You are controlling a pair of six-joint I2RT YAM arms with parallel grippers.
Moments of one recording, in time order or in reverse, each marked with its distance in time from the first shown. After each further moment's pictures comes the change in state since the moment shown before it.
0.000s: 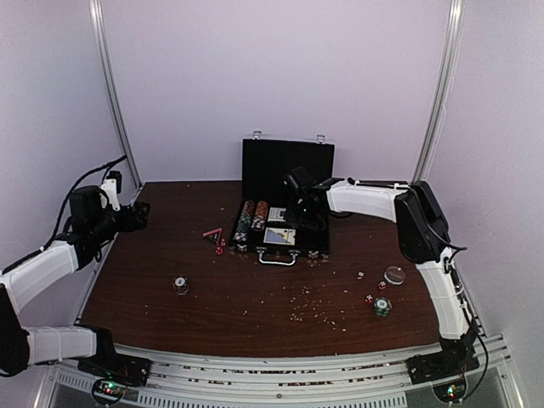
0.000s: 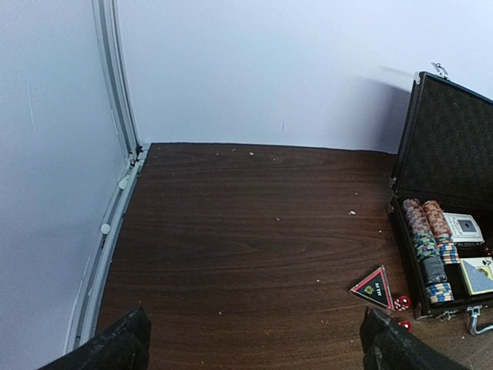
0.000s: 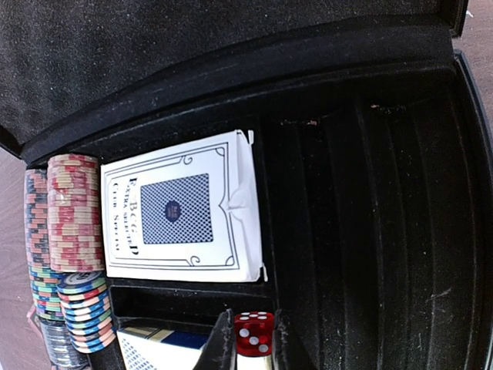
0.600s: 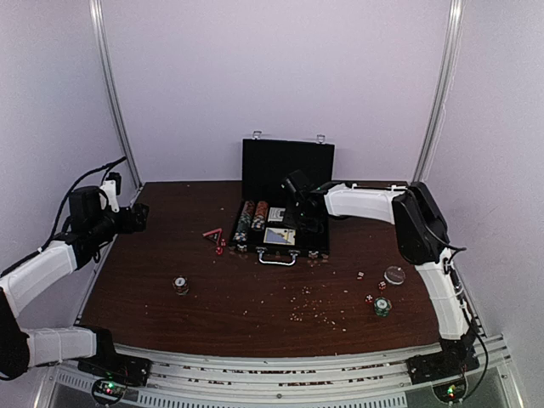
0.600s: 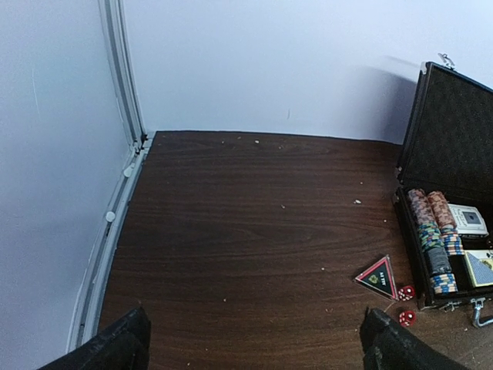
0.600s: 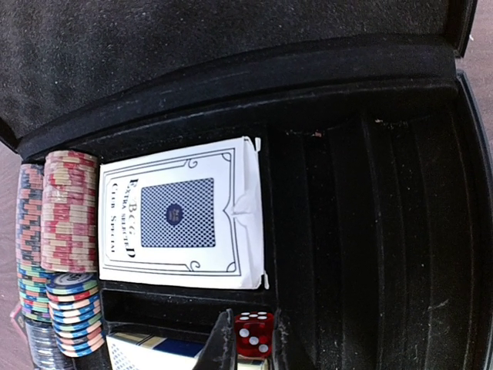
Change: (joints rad) left arm 0.000 -0.018 0.010 -0.063 -0.022 0.002; right arm 0.014 0.002 -0.029 0.047 0.064 -0.054
